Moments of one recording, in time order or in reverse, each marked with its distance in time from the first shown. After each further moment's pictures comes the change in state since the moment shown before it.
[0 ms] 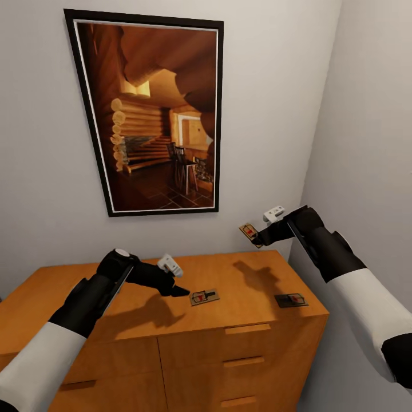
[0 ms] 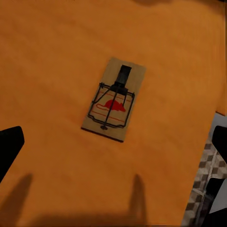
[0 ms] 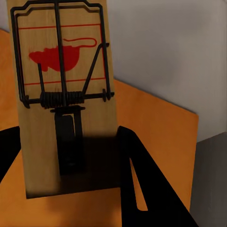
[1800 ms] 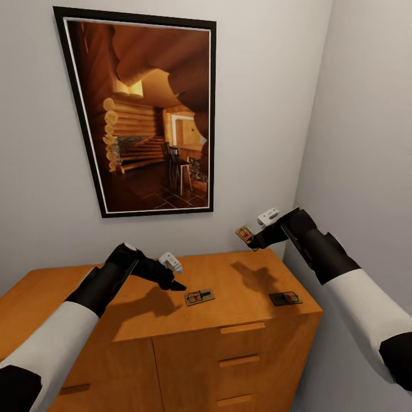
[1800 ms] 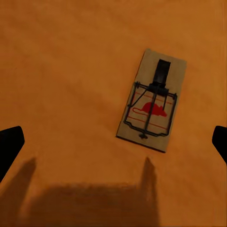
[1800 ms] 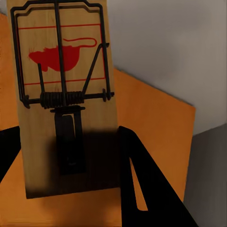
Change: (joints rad) left arm -0.114 -0.049 0.013 0.259 -0.116 -0.100 -0.002; right arm 0.000 0.011 0.061 0.002 0.003 0.000 -0.004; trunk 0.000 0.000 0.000
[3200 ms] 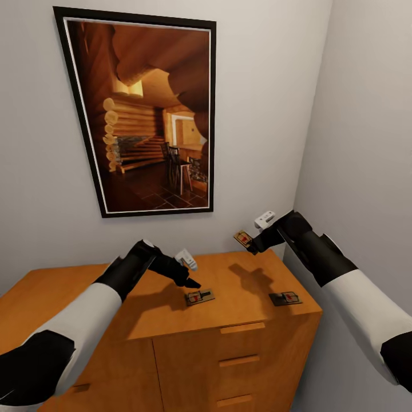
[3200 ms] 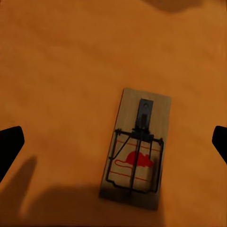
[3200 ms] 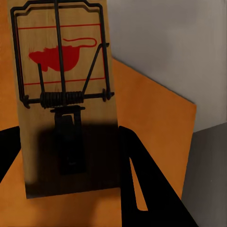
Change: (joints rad) left arm -0.129 -0.125 -0.002 0.306 -0.010 -0.175 0.026; right arm 0.000 -0.007 0.064 0.001 0.002 0.000 0.000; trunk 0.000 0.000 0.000
